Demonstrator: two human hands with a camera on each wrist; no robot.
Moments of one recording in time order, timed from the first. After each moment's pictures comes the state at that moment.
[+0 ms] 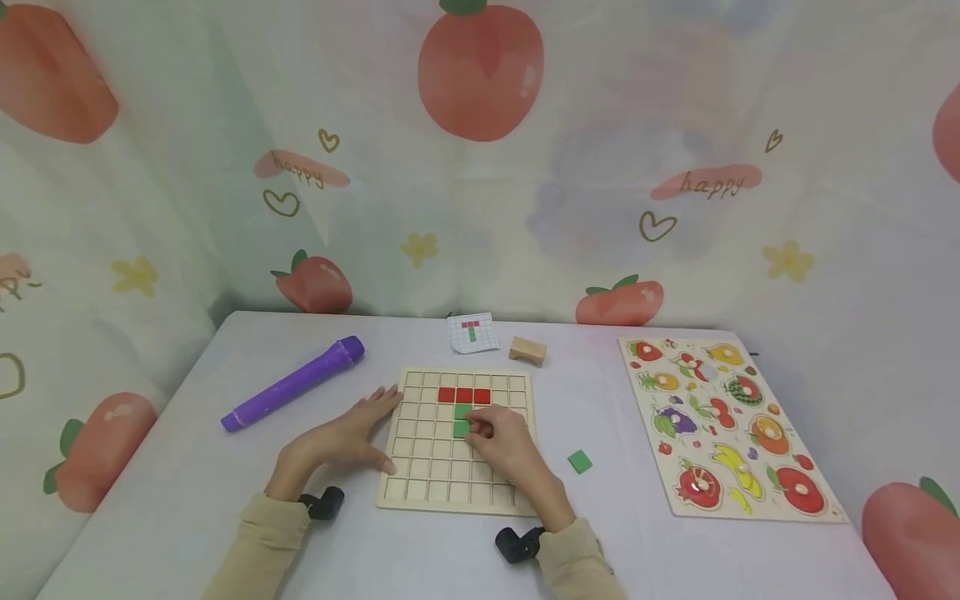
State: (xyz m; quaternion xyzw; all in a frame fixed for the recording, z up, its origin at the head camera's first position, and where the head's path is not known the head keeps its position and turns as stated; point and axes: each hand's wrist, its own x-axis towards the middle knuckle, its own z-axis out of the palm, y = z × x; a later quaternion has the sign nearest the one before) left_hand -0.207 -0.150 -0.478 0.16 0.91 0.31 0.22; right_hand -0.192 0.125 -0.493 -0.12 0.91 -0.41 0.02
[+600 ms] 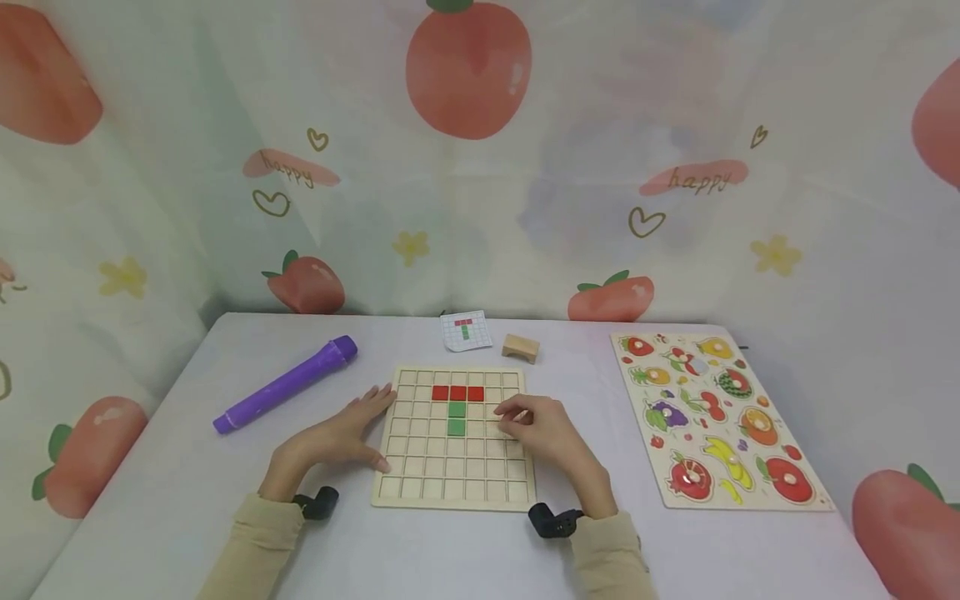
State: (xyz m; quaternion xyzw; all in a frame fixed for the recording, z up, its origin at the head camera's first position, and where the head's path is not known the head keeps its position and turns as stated) left_hand -0.208 -0.149 -0.482 0.15 0.91 0.30 0.22; right_hand -0.199 0.188 -0.469 -0.10 0.91 -0.40 0.08
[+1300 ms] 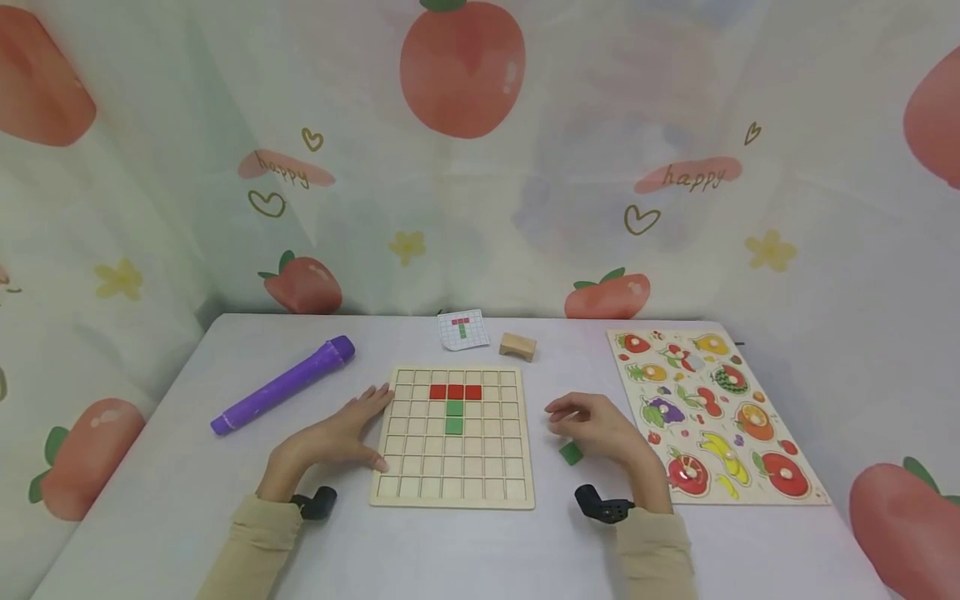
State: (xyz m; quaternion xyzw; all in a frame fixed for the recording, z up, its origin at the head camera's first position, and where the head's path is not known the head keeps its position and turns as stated) left_hand -0.208 -0.152 -0.482 0.17 0.91 0.30 0.22; right_hand -0.201 0.269 -0.466 -0.07 0.88 -0.44 0.17
